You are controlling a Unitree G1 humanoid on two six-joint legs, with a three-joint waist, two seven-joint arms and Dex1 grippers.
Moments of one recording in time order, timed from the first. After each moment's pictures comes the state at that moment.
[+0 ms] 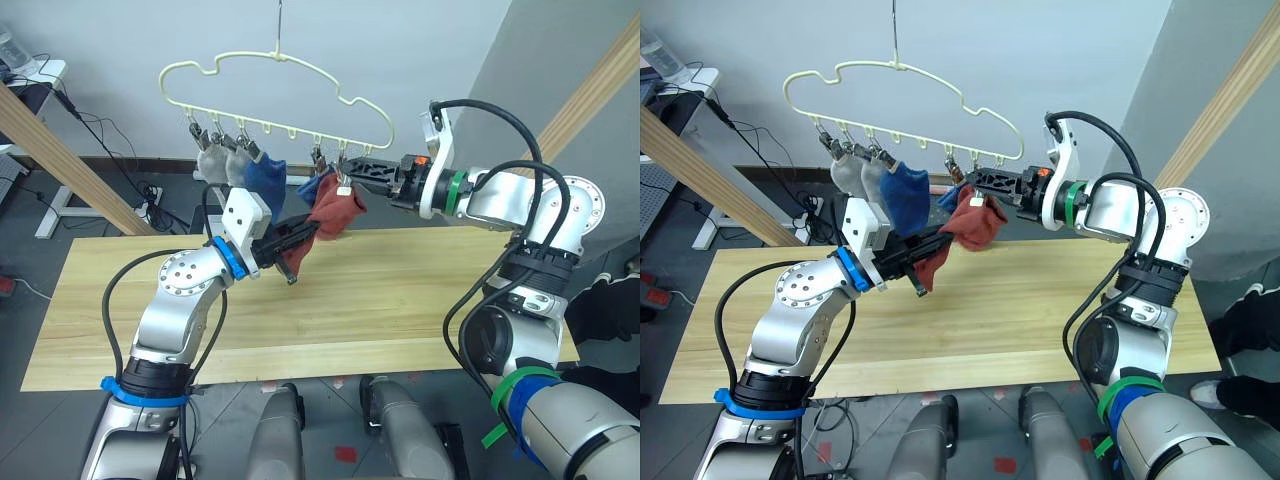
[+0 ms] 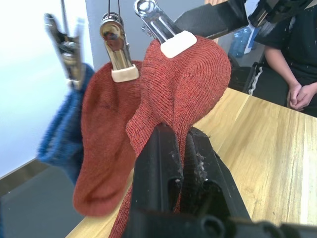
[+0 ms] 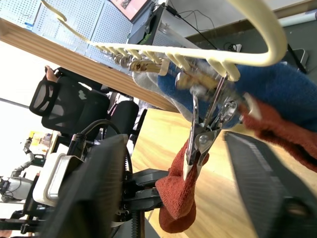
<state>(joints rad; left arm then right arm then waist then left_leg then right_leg) -0.42 0.49 -0.03 -0.12 -0.29 0.20 -0.77 -1.07 -0.09 -0.57 0.09 0.92 1.61 0.06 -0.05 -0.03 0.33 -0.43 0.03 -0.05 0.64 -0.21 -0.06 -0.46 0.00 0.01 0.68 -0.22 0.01</state>
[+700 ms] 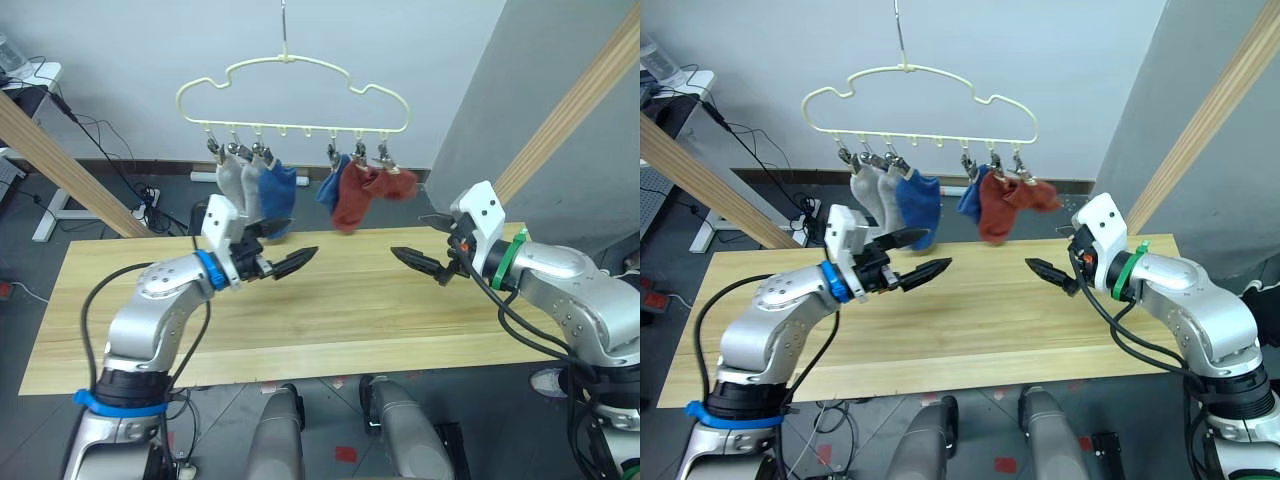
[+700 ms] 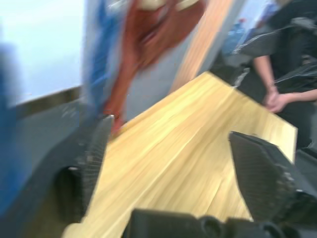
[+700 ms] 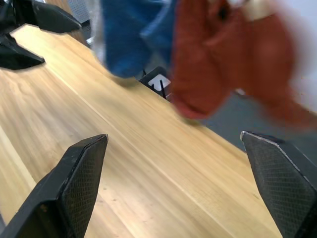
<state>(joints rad) -0.34 0.57 0.08 -0.15 -0.47 0.45 -0.83 -0.44 -0.66 0.03 -0.41 0.53 0.80 0.58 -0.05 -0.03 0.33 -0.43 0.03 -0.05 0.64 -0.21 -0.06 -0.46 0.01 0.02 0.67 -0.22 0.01</state>
